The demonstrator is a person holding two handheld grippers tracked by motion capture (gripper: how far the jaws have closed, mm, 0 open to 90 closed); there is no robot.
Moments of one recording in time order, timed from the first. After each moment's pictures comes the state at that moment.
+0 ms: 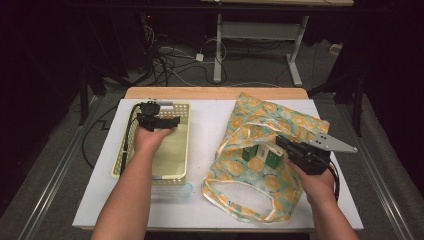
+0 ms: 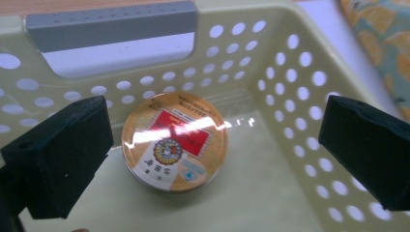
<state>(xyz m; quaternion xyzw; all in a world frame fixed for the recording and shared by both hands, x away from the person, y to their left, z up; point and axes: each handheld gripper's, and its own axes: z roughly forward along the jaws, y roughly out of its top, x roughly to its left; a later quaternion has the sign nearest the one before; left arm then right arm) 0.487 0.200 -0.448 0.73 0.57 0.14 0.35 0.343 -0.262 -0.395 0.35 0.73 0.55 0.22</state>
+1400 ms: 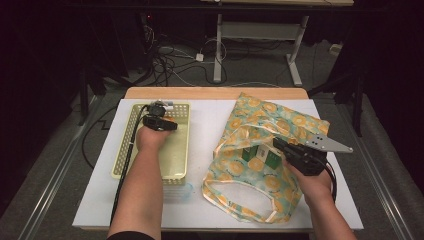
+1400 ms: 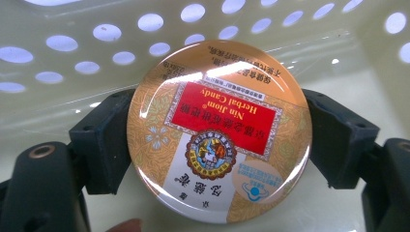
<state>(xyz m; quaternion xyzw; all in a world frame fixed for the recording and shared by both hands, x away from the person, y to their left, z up) 0.521 0.195 -0.488 0.75 0.61 0.12 0.22 0.344 -0.258 -0.402 0.35 0.73 0.54 0.21</state>
